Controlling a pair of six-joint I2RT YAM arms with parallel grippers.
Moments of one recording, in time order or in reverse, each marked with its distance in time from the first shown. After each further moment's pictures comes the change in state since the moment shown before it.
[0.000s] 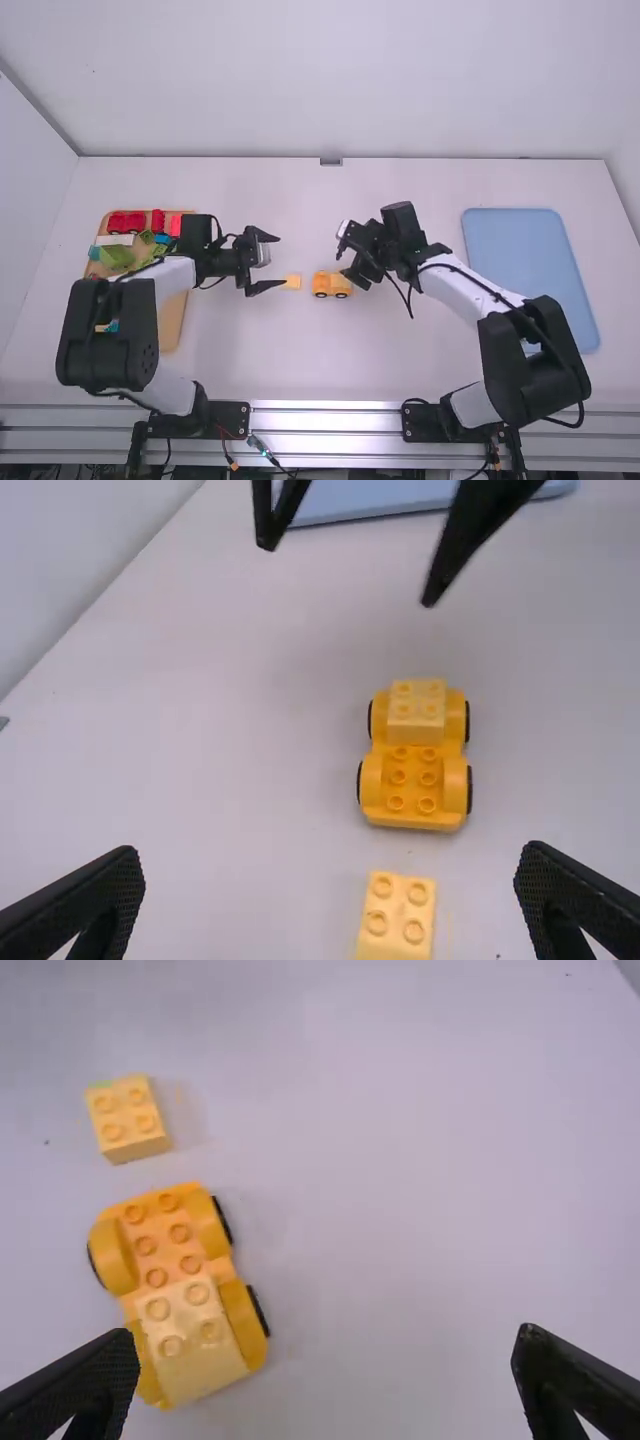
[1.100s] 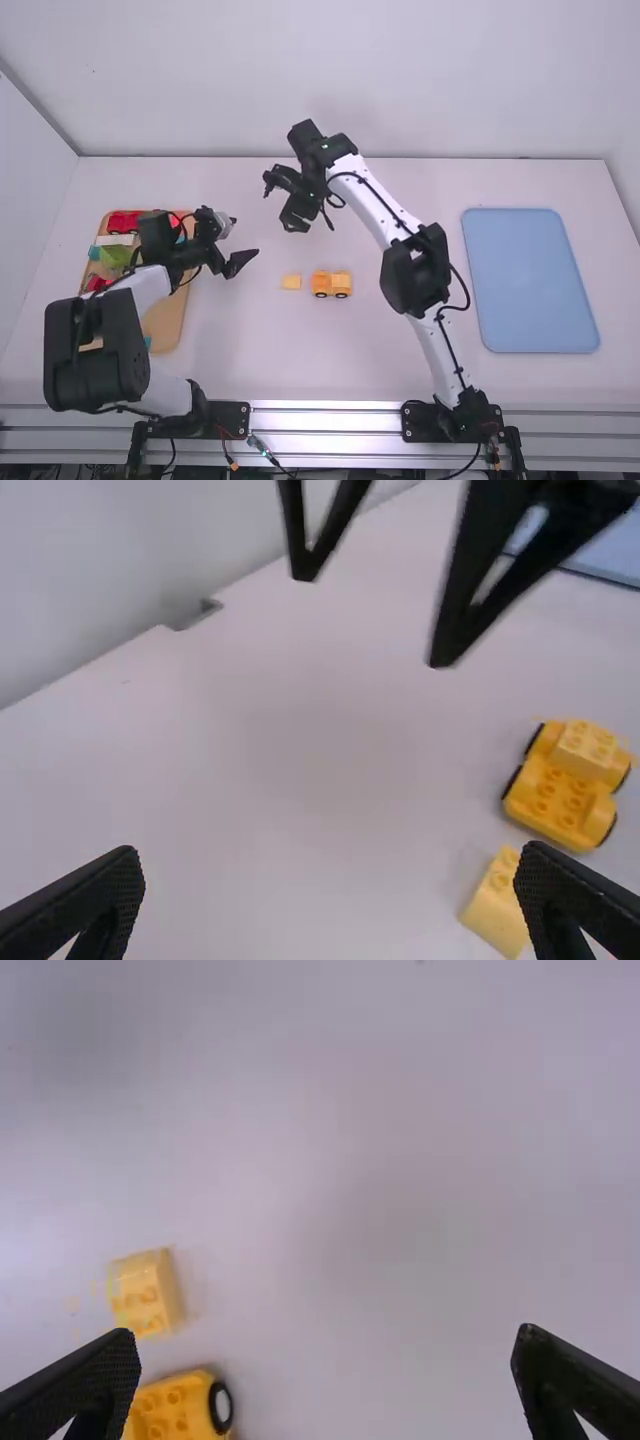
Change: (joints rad) left arm 0.209 -0.085 -0.058 0.257 -0.071 -0.520; right arm 0.190 0.826 1.509 -1.059 0.114 0.079
